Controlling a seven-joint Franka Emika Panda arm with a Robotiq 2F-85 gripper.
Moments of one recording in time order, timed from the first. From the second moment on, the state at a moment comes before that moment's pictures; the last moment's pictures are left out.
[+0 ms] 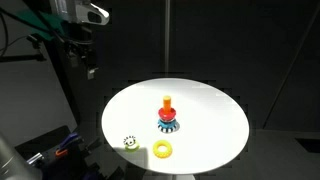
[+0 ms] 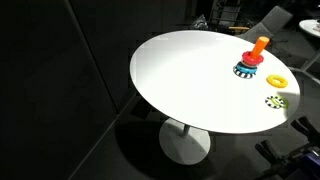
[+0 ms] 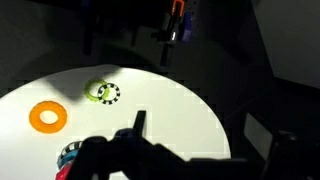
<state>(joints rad) 0.04 -0.81 -0.20 -2.63 0.10 1.73 -0.28</state>
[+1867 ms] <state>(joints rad) -0.02 -0.50 -0.02 -2.57 -0.02 2.10 -0.04</state>
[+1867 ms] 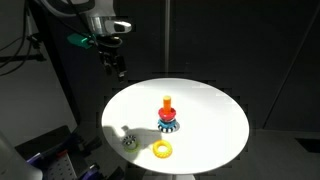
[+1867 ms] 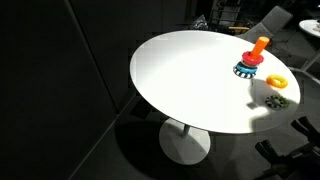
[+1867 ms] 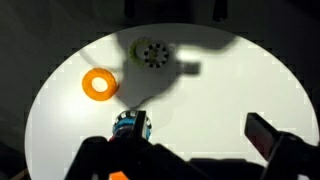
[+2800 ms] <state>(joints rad) -0.09 -0.22 -0.04 -2.59 -0.06 2.45 0.00</state>
